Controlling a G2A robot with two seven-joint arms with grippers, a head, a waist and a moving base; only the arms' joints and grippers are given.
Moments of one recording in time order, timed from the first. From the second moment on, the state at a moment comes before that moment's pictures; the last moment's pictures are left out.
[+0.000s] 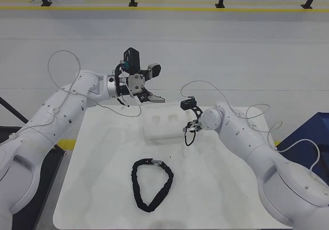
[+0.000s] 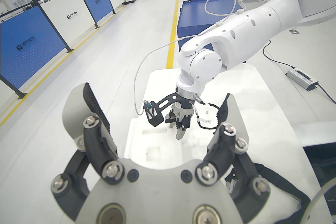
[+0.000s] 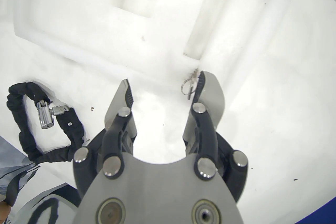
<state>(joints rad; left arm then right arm) 0.18 -1.04 -0.30 -0.90 0.84 -1.01 0.46 -0.34 -1.47 0.35 -0.49 -0.35 -0.16 0.83</state>
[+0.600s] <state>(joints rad) 0.18 -1.04 -0.30 -0.90 0.84 -1.01 0.46 -0.34 -1.52 0.38 -0.39 -0.38 -0.08 0.83</state>
